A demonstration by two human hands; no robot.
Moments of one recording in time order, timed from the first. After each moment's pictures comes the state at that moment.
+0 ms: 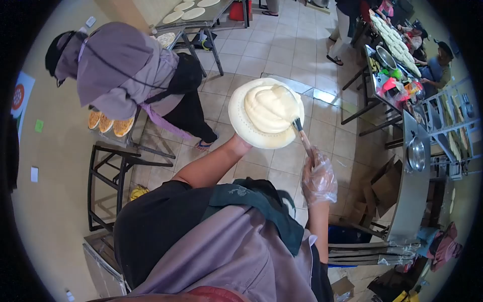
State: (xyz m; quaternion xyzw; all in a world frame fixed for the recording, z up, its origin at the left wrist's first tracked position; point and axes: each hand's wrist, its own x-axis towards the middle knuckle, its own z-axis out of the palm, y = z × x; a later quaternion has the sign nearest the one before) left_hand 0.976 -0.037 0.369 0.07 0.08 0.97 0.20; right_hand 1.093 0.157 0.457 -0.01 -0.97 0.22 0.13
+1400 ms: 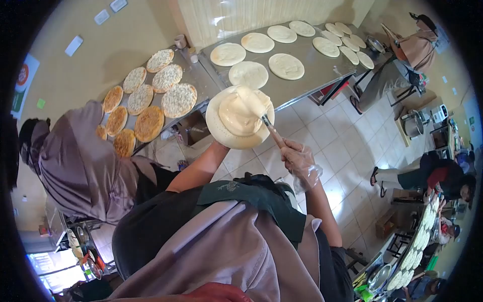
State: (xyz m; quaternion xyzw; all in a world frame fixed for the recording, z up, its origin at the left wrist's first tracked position) left_hand 0.261 -0.415 0.336 0.05 0.09 0.96 -0.26; right_hand 0.151 -0.194 0.471 0.19 -0.67 0.55 -0.45
